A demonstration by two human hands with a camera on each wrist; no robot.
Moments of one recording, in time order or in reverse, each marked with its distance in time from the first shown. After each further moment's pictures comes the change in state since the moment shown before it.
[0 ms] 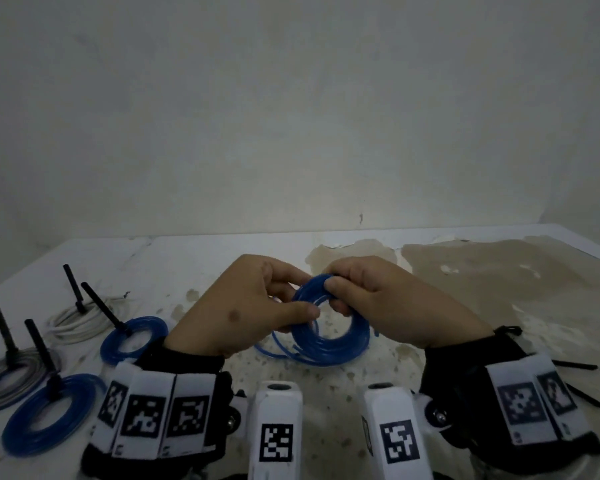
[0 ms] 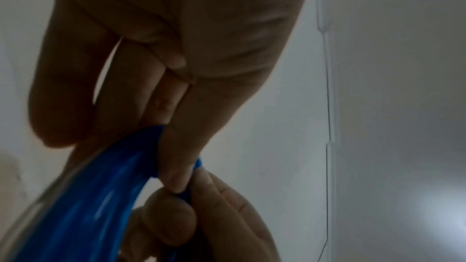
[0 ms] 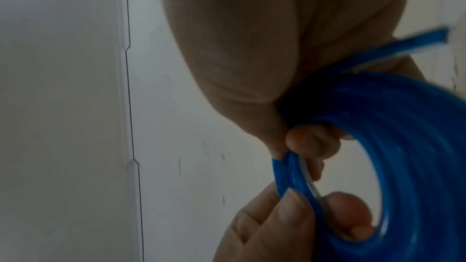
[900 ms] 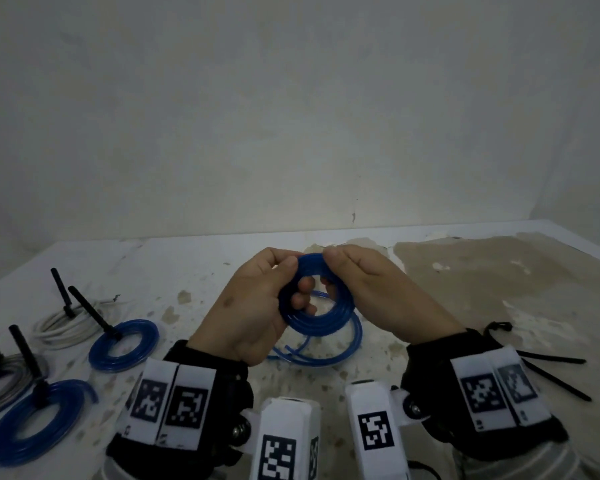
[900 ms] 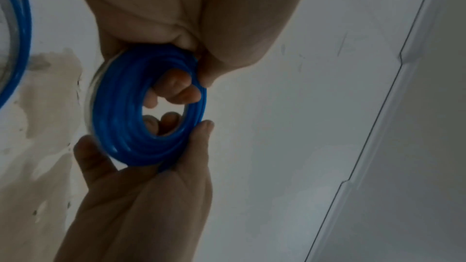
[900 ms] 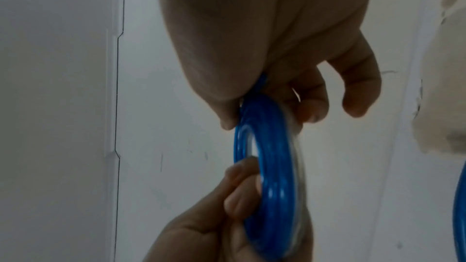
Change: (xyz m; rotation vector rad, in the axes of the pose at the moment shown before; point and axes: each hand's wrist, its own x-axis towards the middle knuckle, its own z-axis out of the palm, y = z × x) left_hand 0.016 -0.003 0.029 -0.707 0.117 -0.135; right_hand 0.009 0.013 0.005 0.126 0.201 -0.006
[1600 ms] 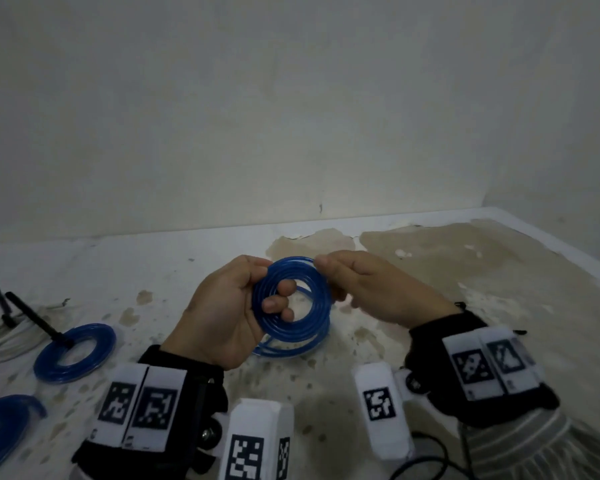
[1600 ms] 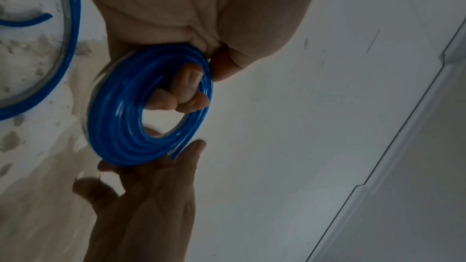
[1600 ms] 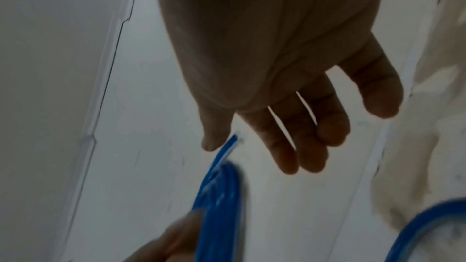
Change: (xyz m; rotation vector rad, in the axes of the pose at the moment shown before) left_hand 0.002 -0.012 0.005 -0.187 -0.098 -0.105; right_hand -0.017 0.021 -0.028 -0.146 -0.078 0.148
